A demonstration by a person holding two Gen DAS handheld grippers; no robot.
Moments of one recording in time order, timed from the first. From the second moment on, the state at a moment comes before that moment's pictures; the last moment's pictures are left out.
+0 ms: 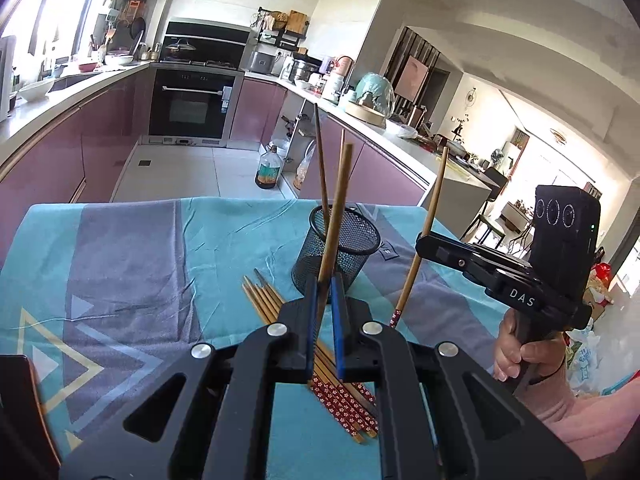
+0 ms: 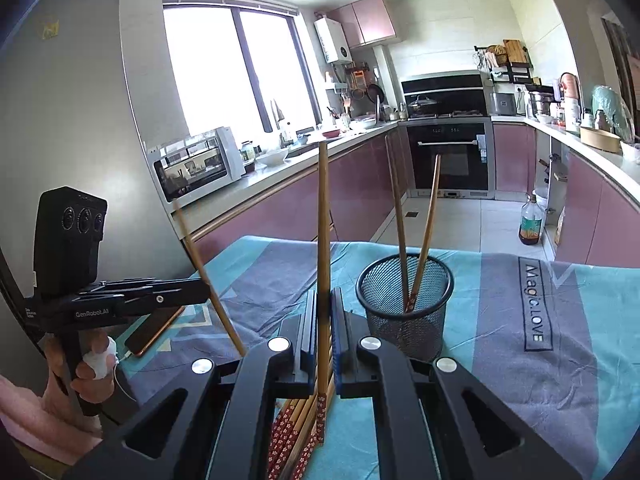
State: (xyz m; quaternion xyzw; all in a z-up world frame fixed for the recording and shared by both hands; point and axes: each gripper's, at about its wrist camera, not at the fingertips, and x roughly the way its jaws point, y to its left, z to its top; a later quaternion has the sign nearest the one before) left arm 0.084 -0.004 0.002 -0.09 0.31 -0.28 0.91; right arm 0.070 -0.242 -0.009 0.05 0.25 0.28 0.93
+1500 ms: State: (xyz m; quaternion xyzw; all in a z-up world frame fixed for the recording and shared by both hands) left arm 0.241 -0.055 -0.096 0.03 0.43 -0.15 0.89; right arm 0.099 -0.261 -0.029 0.07 0.29 0.26 0.92
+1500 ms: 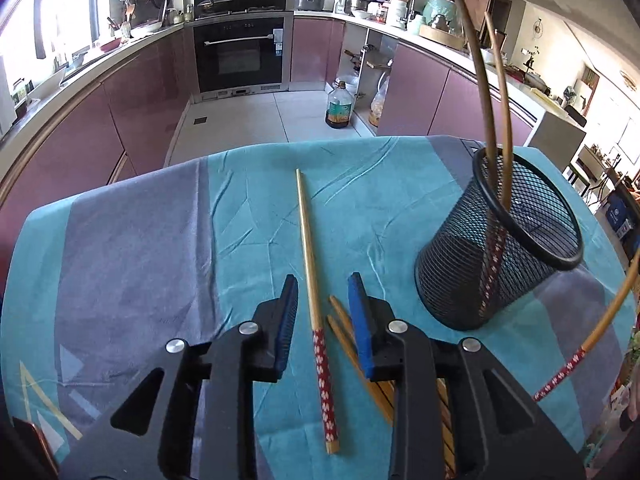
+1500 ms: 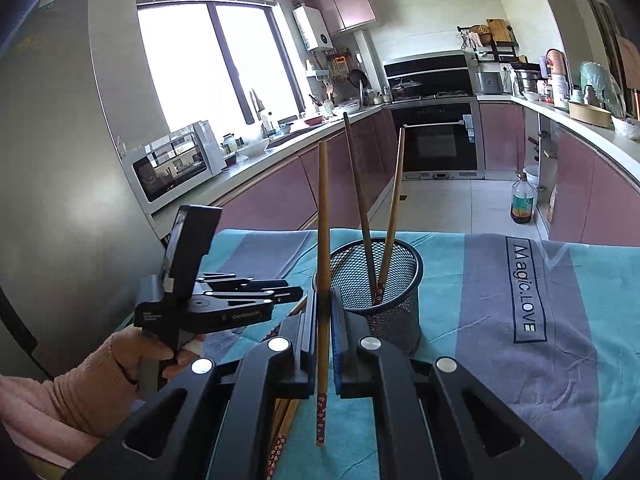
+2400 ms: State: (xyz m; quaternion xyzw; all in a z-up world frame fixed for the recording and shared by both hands) left arm 0.307 -0.083 -0.117 0.05 0.45 -0.12 0.88; right arm 0.111 -0.266 -0.037 0.08 0.29 0.26 0.92
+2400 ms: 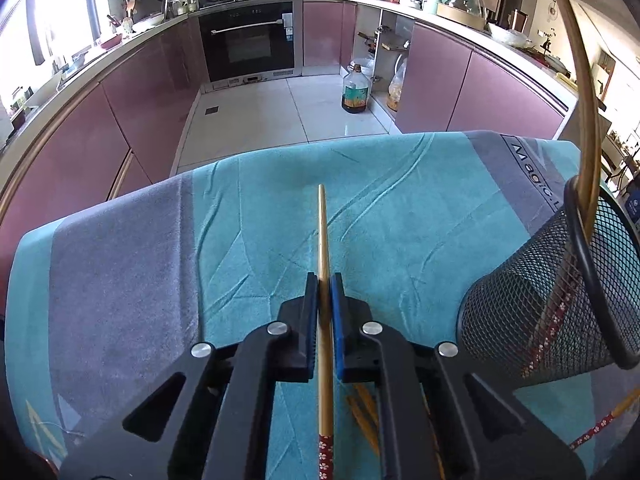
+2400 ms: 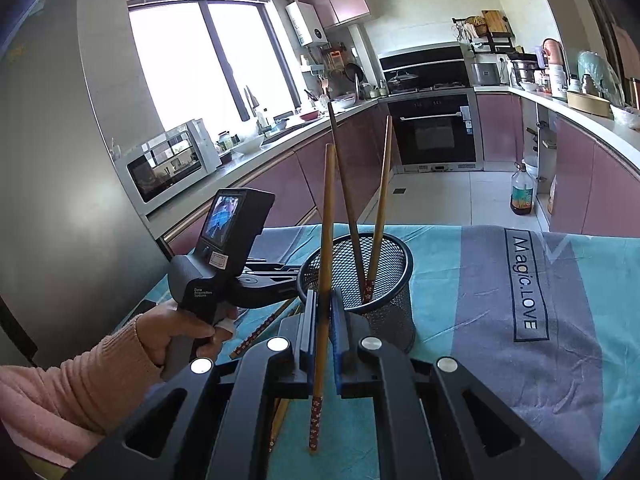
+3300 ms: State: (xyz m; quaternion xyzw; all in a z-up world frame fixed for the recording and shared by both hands) left arm 0.158 0.003 0.044 -0.10 0.27 -0.26 0.92; right arm 0.095 -0.273 0.018 0.06 0.22 0.26 0.94
